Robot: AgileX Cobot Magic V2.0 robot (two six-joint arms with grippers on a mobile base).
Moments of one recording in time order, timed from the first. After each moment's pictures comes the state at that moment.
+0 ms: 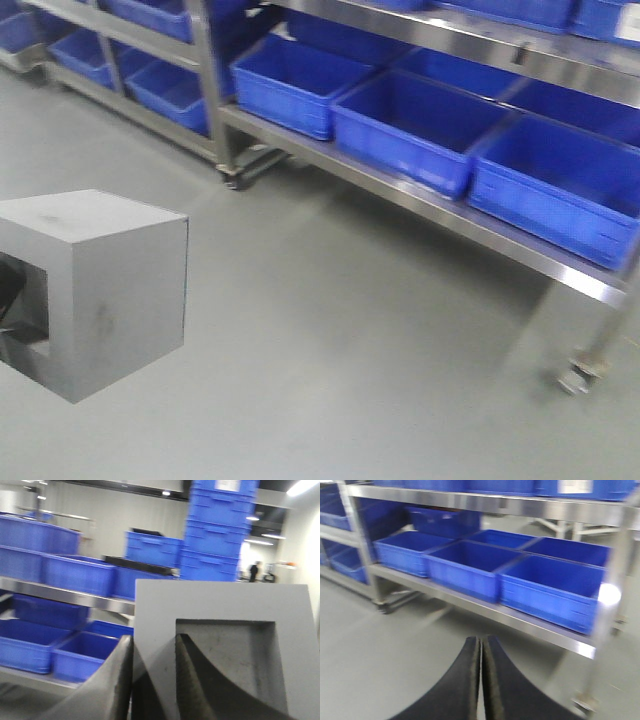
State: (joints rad) left arm -0.50 0.48 -0.26 -0.07 -0.34 -0.19; right arm -0.09 -0.01 0.03 0.01 0.22 0.01
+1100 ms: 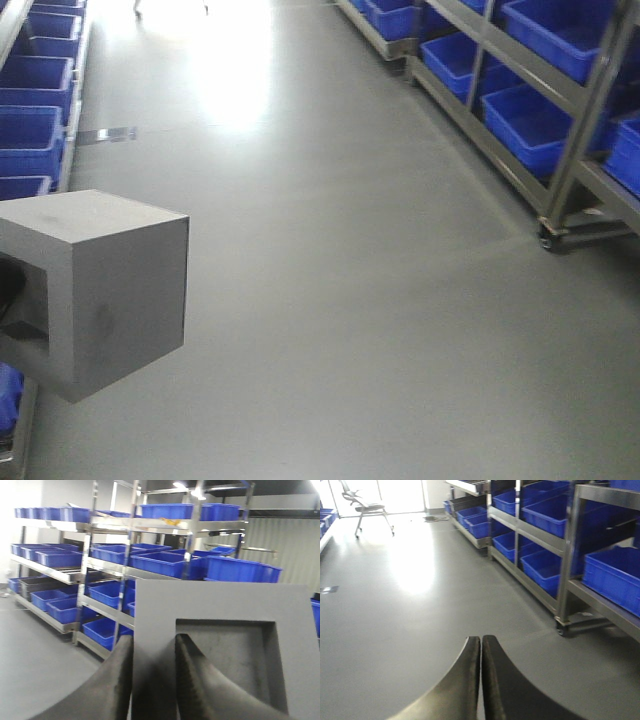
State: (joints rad) left arm -0.50 0.48 -0.26 -0.07 -0.33 -0.19; right arm -0.09 -0.01 0.03 0.01 0.22 0.01
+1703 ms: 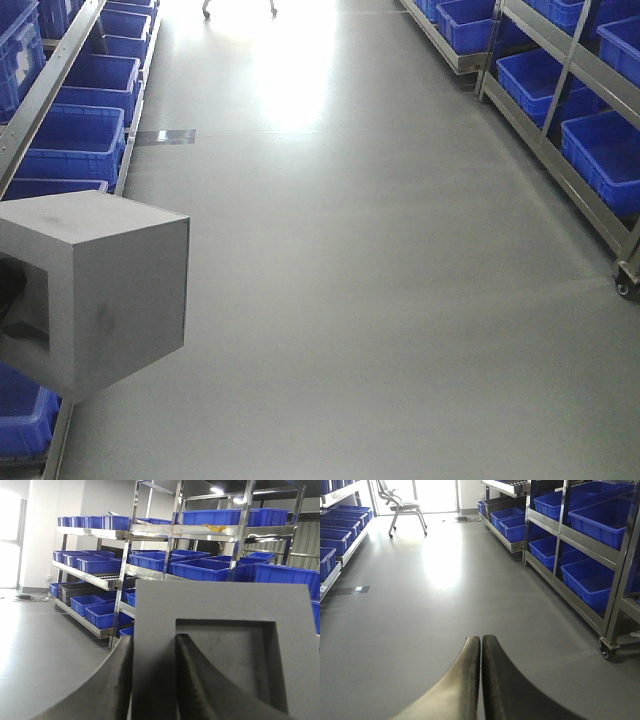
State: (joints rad) left arm -0.50 0.48 -0.26 -0.07 -0.33 -0.19; right arm -0.09 -0.01 0.03 0.01 0.22 0.01
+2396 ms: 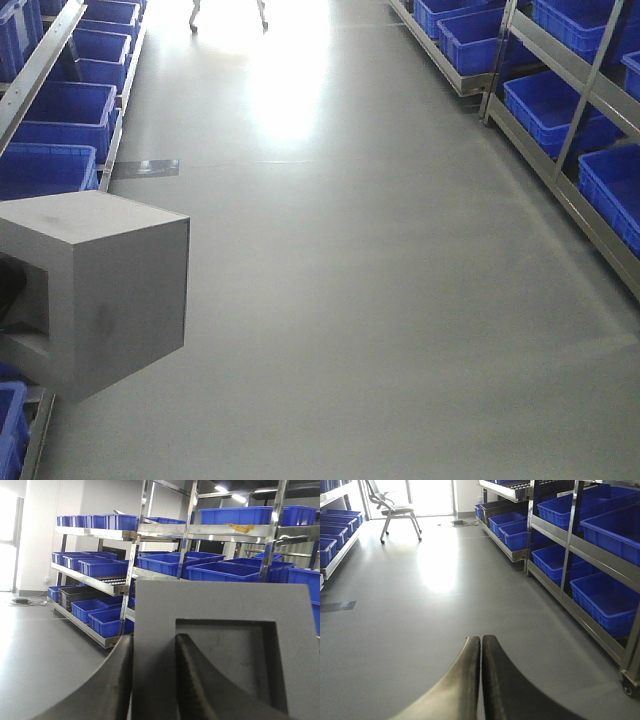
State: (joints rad) left arm -0.50 0.48 -0.26 -0.07 -0.33 -0.19; right arm -0.09 -0.01 0.03 0.01 0.22 0.01
